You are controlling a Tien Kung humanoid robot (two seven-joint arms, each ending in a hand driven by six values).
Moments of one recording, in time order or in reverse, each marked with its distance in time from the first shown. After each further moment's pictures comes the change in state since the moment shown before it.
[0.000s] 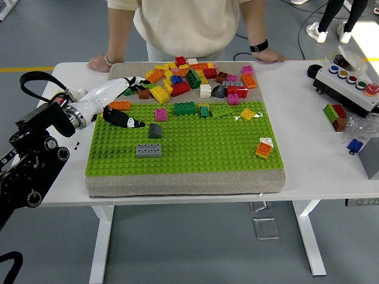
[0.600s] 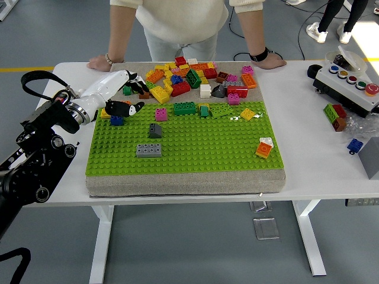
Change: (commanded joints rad) left arm -0.018 -0.030 -0.012 0.043 0.000 0.044 -0.020; right arm -0.001 -0.002 0.009 0.000 0.000 0.000 0.002
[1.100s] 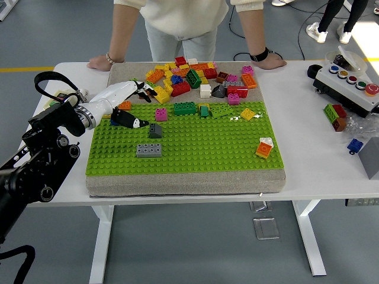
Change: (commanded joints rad) left arm -0.029 -0.023 0.023 0.059 0.034 -0.071 0.006; right arm 0.002 0.000 0.000 0.000 0.001 0.002 0.002
